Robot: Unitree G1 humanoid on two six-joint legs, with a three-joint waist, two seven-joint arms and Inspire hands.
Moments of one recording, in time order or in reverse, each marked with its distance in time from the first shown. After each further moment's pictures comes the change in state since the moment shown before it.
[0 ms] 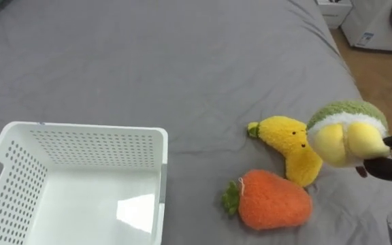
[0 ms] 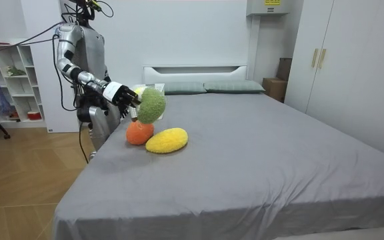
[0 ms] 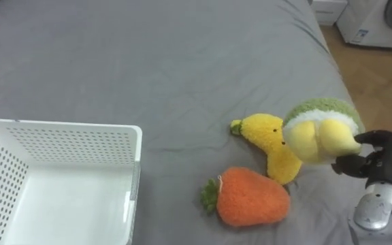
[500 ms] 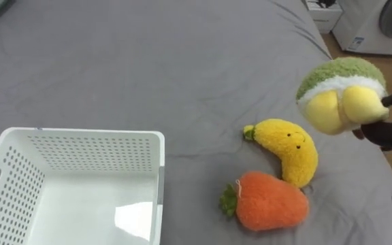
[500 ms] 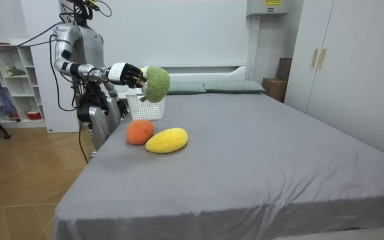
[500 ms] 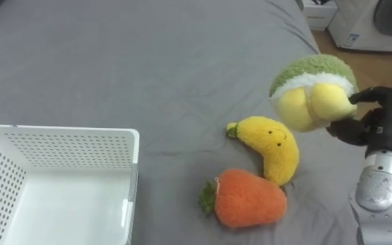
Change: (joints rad) left arm 0.016 -0.009 0.027 -0.035 0.006 0.028 0.002; right arm 0.000 0.000 -0.035 -0.355 -0.076 0.085 0.109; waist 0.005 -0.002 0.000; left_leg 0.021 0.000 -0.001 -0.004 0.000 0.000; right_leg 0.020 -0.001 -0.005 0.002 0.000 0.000
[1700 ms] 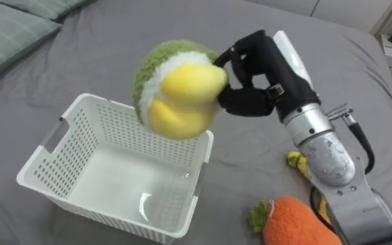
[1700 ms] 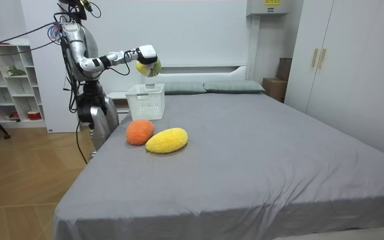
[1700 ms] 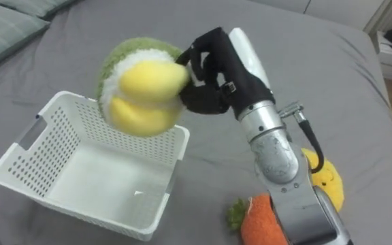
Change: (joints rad) left arm -0.033 -0.018 -0.019 0.014 0.180 0.020 -0.001; right arm -0.173 0.153 0.479 -0.381 -0.107 0.080 0.375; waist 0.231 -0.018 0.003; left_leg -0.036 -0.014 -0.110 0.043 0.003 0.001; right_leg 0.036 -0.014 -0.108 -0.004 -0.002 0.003
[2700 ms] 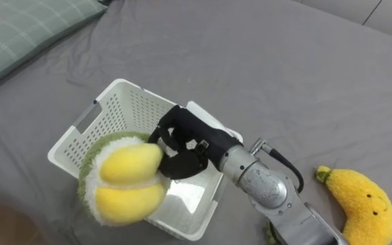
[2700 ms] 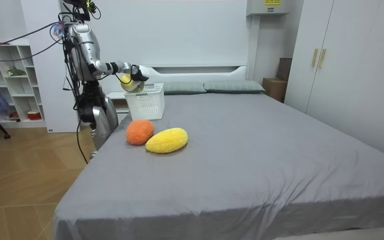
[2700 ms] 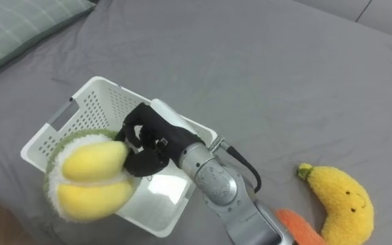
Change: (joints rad) left arm -0.064 -0.017 -0.101 -0.003 -0.009 0.003 0.029; right arm -0.020 0.079 0.243 0.197 -0.006 0.043 0.132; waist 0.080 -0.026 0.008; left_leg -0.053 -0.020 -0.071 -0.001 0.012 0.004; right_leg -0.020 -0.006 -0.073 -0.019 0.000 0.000
